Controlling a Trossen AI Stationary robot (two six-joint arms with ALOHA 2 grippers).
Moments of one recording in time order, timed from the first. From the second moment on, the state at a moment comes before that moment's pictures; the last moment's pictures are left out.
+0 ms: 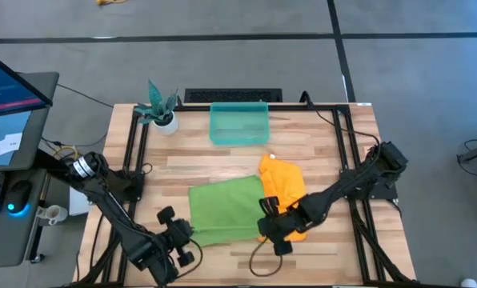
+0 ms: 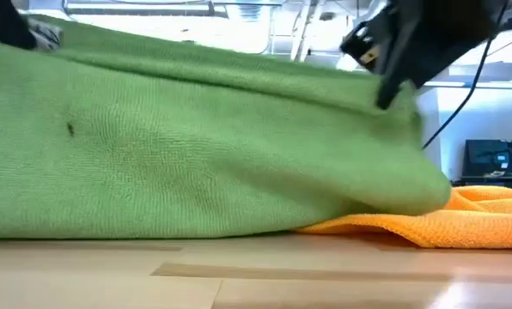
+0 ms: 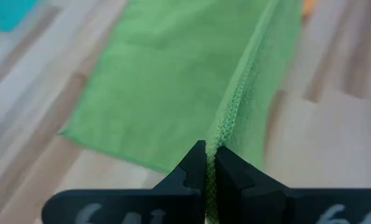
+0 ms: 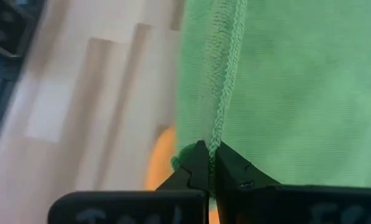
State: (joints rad) left arm -0.90 1.74 1.30 -1.08 -0.70 -1.37; right arm 0.53 1.75 1.21 -0.53 0.16 0.21
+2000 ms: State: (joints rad) left arm -0.70 1.83 1.30 -1.28 -0.59 -1.53; right arm 0.31 1.76 1.26 -0.72 0.36 0.21
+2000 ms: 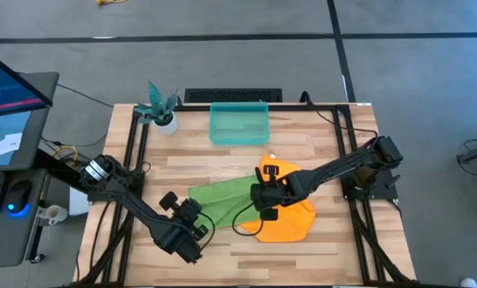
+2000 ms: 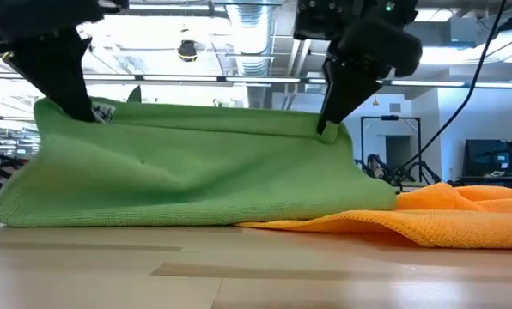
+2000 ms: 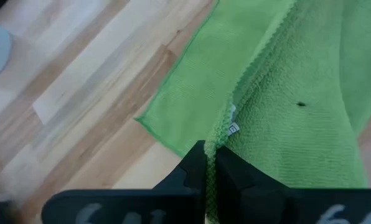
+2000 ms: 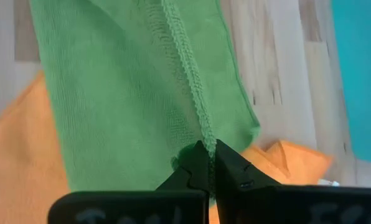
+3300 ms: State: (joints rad) left arm -0.80 1.84 1.61 -1.44 -0.51 -1.41; right arm 0.51 1.75 1.37 -0.85 0.29 0.39
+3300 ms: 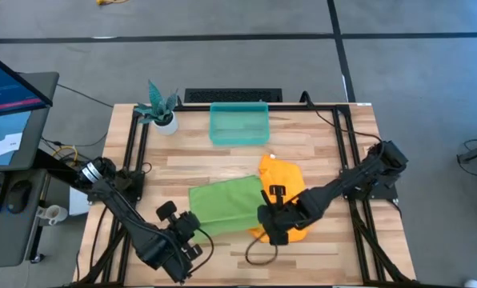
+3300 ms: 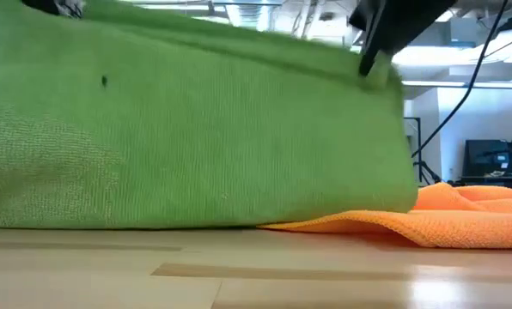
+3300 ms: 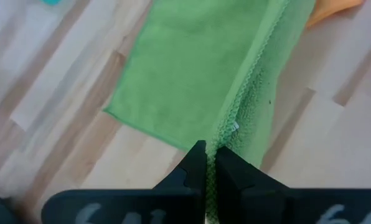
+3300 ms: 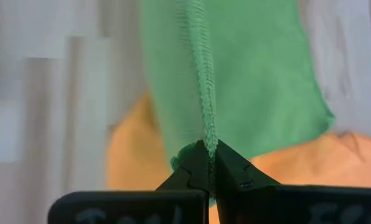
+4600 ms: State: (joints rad) left arm -0.54 1.83 1.35 -1.37 -0.44 -1.23; right arm 0.35 1.76 1.22 -0.67 0.37 0.46
